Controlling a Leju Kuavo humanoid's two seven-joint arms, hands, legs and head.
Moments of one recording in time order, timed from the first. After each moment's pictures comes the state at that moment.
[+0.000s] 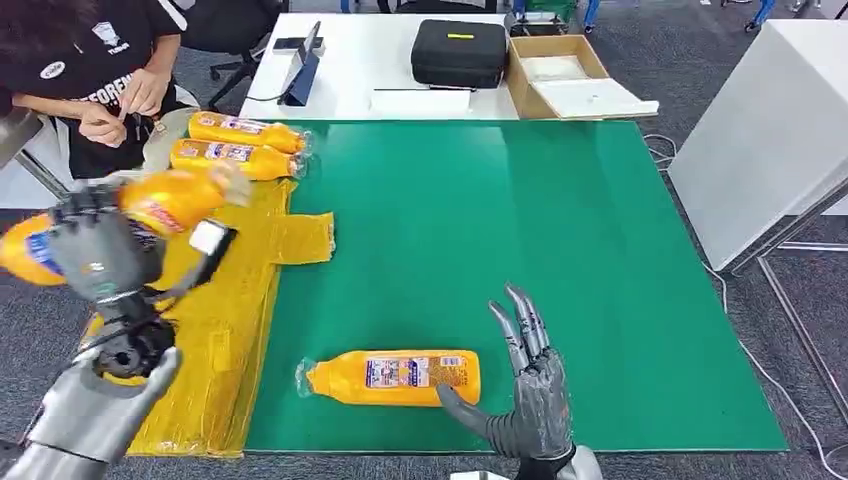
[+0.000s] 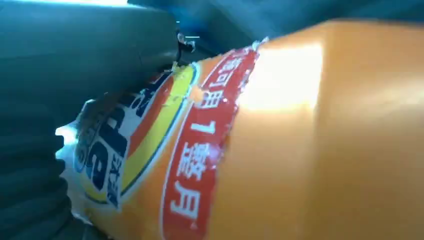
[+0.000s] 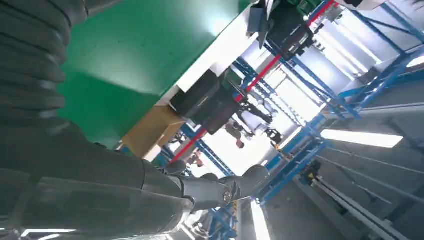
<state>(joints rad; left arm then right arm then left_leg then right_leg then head) -0.36 0.37 -0.37 -1.26 -1.58 0.69 0.68 0.11 -0.07 0.63 -1.62 0.83 -0.56 -0.40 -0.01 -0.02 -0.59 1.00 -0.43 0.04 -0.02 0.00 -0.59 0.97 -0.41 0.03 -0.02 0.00</state>
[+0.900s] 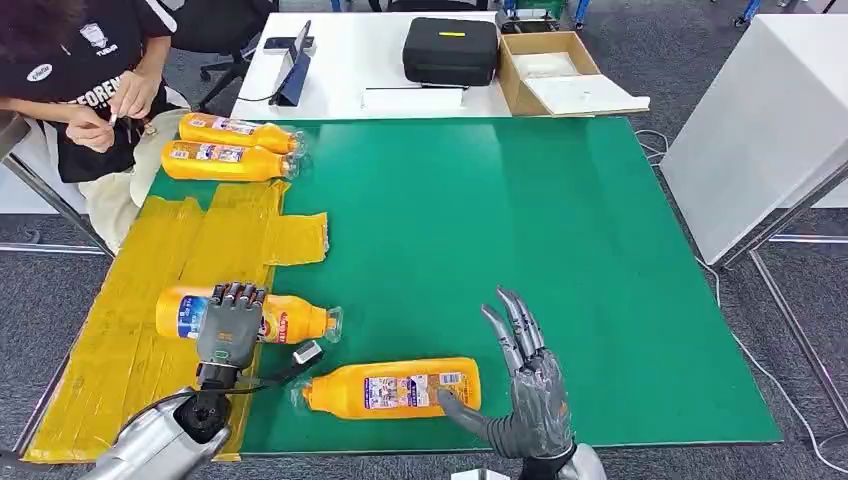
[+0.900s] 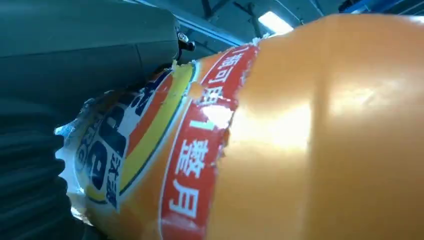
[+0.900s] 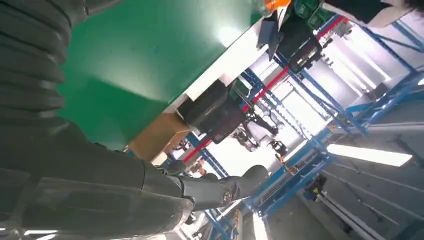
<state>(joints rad) -0.37 0.28 -0.63 -0.77 -1.57 0.70 0.57 0.11 -0.09 0.63 -1.62 0.84 -0.50 -0.38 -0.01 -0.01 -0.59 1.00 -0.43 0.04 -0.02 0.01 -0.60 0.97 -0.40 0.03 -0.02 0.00</state>
